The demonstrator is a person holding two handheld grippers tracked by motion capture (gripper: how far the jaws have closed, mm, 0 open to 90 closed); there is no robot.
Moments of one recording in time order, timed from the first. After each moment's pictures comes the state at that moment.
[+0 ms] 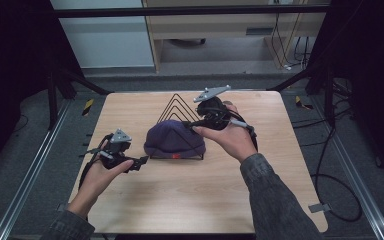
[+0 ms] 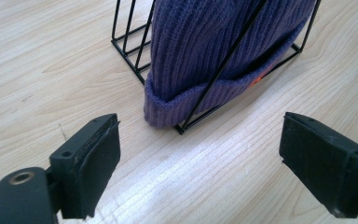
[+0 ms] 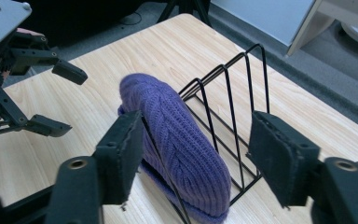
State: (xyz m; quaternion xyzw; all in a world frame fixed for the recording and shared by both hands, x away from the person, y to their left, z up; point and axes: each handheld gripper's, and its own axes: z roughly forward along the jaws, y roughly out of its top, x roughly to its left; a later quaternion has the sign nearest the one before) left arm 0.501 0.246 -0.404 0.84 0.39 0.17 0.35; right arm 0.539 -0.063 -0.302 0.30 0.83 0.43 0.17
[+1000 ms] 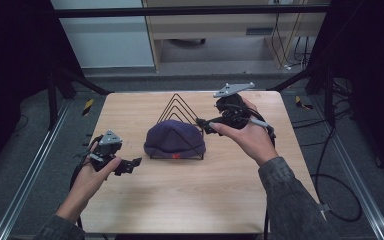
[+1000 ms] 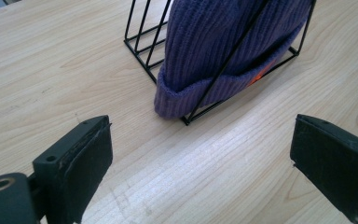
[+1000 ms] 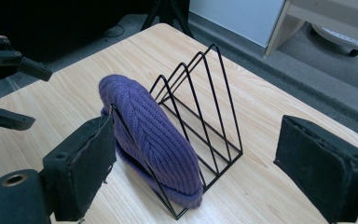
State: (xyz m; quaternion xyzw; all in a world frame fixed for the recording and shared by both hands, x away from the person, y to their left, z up) left arm 0.486 0.263 -0.395 0.82 0.40 0.18 0.36; right arm 0.528 -0.104 -0.286 0.34 0.81 0.44 0.19
